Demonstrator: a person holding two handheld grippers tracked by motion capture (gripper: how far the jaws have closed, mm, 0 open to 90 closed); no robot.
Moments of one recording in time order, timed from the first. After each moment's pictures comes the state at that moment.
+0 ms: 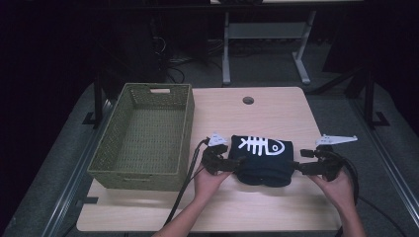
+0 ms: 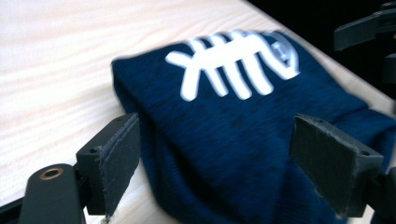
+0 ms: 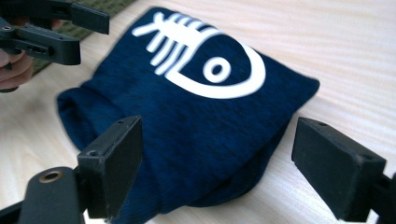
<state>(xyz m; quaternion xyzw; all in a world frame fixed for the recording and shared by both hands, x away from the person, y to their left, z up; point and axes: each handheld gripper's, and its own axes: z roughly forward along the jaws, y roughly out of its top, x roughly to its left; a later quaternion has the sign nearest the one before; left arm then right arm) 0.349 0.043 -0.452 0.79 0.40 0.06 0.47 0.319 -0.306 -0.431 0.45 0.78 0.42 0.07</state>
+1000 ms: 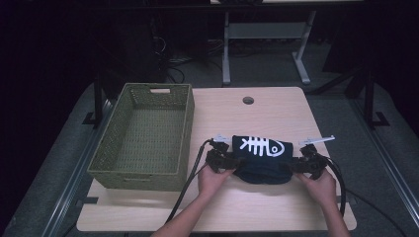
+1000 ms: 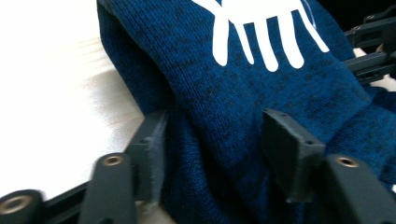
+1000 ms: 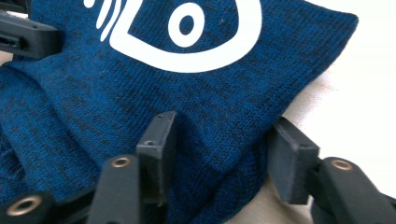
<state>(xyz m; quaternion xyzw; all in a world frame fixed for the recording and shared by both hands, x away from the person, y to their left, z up) 0.364 0.034 -0.472 0.80 0.41 -0.01 0.44 0.338 -0.282 -0.464 0.51 0.78 0.35 0.04</state>
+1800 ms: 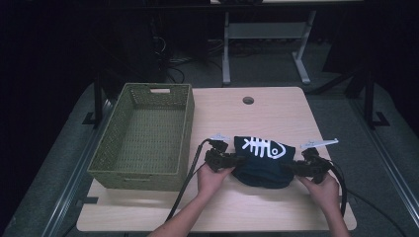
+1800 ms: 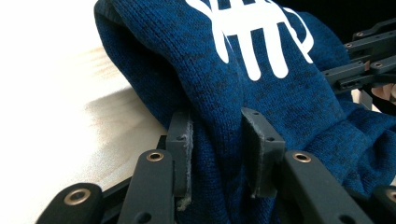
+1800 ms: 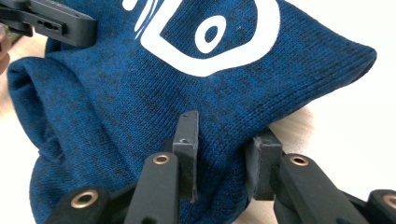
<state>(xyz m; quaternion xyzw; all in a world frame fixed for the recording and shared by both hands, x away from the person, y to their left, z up) 0.360 0.037 -0.458 0.79 0.40 -0.04 0.46 0.317 -0.277 -0.447 0.49 0.79 0.37 0.04</state>
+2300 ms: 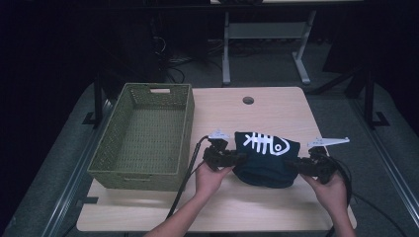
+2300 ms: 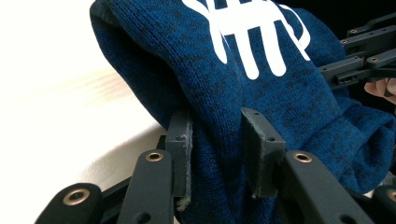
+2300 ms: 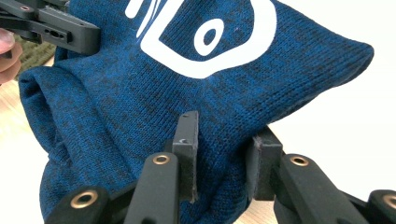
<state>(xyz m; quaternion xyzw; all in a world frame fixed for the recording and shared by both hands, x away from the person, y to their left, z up) 0.346 0.041 -0.424 0.79 0.37 -0.02 0.48 0.301 -0.278 -0.414 0.48 0.78 0.40 0.07</state>
